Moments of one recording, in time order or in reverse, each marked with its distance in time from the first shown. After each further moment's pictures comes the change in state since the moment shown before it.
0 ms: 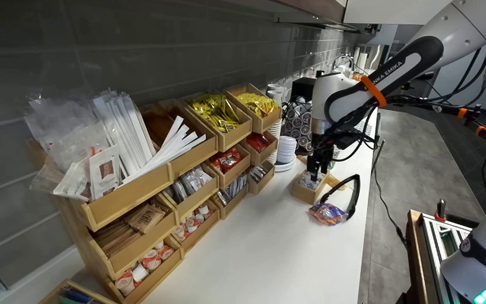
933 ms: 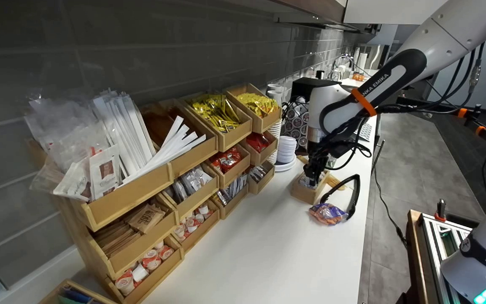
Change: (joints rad) arm 0.000 0.085 0.002 0.008 0.016 0.100 -0.001
